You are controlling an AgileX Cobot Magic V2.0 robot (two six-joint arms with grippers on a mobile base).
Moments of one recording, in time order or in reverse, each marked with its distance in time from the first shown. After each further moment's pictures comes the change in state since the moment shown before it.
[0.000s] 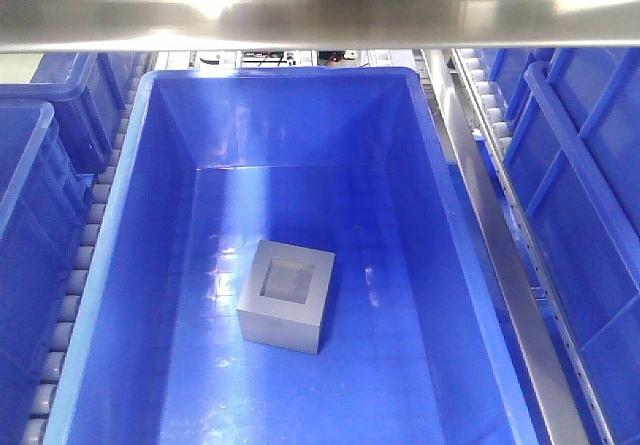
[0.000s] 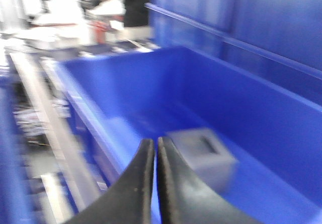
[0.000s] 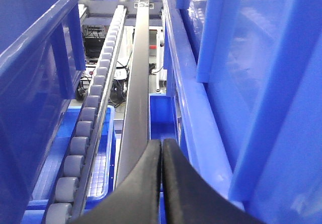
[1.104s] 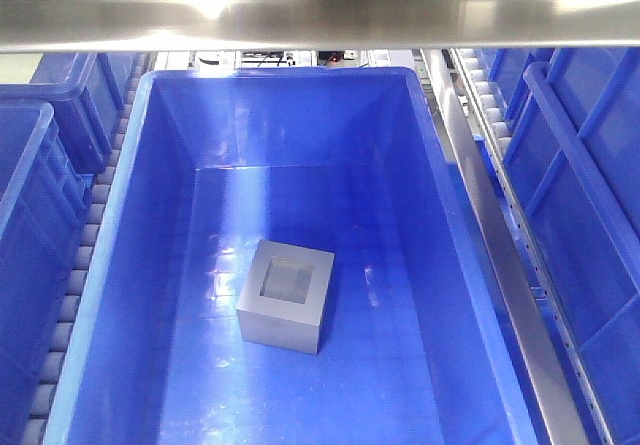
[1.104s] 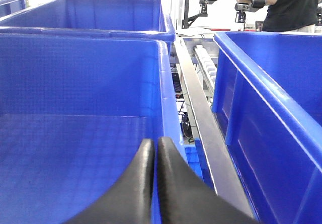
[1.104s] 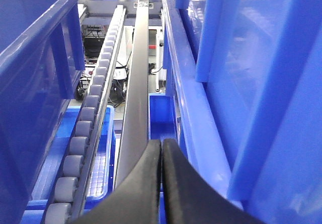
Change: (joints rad) left arm 0.540 -0.035 0.361 -0.038 -0.356 -0.001; right arm 0.000 0.000 0.000 0.000 0.000 0.000
